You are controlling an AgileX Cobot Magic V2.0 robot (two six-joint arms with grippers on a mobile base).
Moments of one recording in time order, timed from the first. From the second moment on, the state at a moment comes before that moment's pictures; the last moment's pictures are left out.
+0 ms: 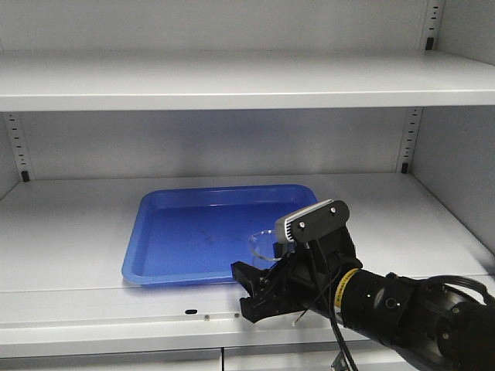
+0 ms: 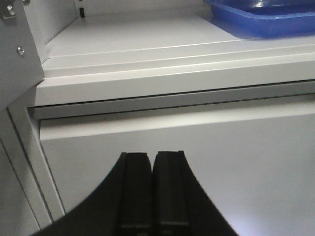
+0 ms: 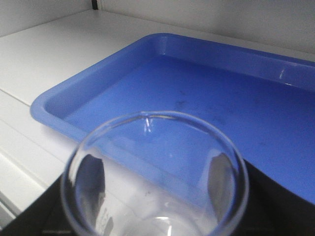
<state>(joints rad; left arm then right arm) -0.06 -0.01 0.03 0.18 0.23 -0.18 0.49 1.59 -0.99 -0.68 -0.30 0.64</state>
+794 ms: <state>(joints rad) -0.06 -0.01 0.03 0.18 0.23 -0.18 0.49 1.87 -1.35 -0.53 -0.28 0.54</state>
